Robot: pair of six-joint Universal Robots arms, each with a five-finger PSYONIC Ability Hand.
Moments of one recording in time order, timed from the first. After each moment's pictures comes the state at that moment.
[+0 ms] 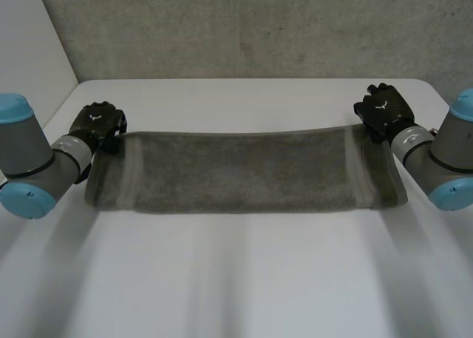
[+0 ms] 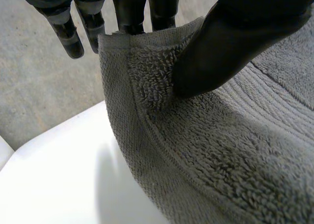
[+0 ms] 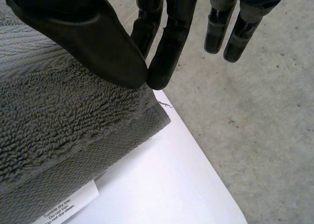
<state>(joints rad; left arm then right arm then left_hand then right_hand) 4.61 -2.35 -1.18 3.32 -1.29 3.39 1.71 -0.72 1.04 -0.23 1.25 2.48 1.30 1.33 0.22 0.23 1.16 1.32 1.32 0.21 0.23 1.16</state>
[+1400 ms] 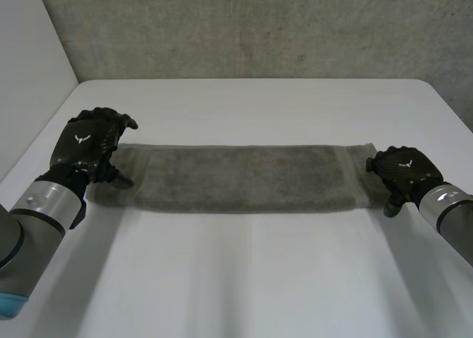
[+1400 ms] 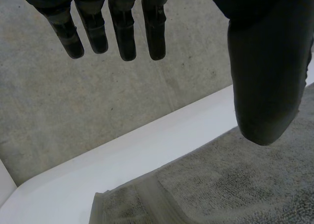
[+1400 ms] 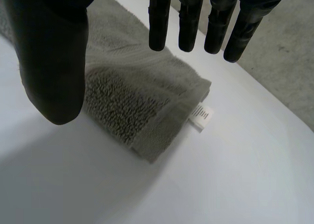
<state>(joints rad) 4.55 -1.71 -1.99 3.68 -1.31 3.23 1.62 -1.12 1.72 -0.21 1.25 2.59 0.44 0.39 0.22 0.23 0.18 0.42 0.42 0.21 0.23 0.27</state>
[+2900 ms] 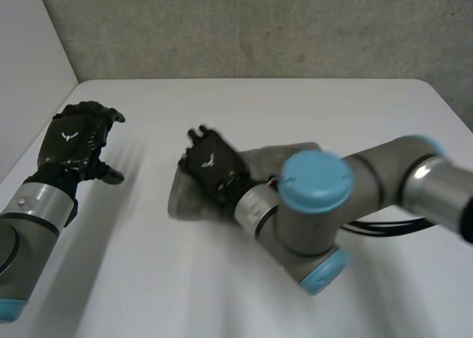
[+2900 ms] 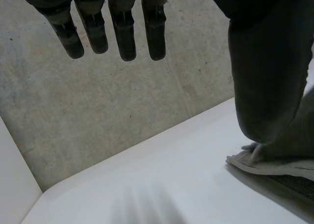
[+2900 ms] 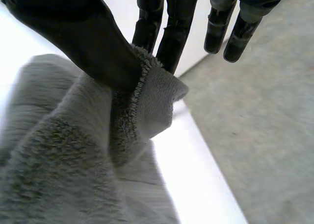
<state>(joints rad) 4.57 -1.68 -2.05 3.77 -1.34 3.23 2.36 -0.80 1.20 -0.33 1.33 2.51 0.44 0.39 0.22 0.23 0.18 1.31 1.30 0.21 0.23 1.14</state>
